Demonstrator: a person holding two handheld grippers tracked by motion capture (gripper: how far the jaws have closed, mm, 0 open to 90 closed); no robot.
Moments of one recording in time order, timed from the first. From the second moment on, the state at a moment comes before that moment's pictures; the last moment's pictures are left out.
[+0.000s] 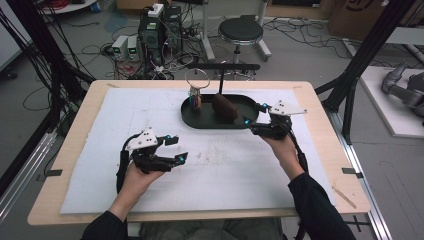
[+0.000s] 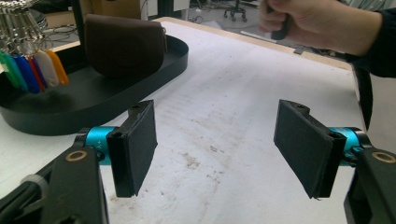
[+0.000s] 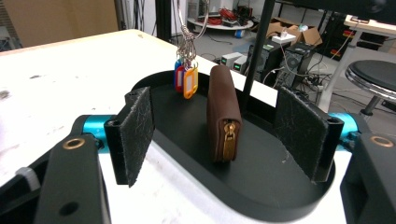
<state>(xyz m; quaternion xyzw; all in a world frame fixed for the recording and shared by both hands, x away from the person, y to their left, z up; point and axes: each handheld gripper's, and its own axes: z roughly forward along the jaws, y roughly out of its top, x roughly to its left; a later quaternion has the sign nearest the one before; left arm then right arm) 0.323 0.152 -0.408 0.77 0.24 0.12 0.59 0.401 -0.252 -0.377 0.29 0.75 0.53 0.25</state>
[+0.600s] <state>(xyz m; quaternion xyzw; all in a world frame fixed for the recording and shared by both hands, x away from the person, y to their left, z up) 0.328 0.171 -0.410 0.76 0.27 0.15 0.58 0.348 -0.315 -0.383 0.29 0.74 0.54 0.28</state>
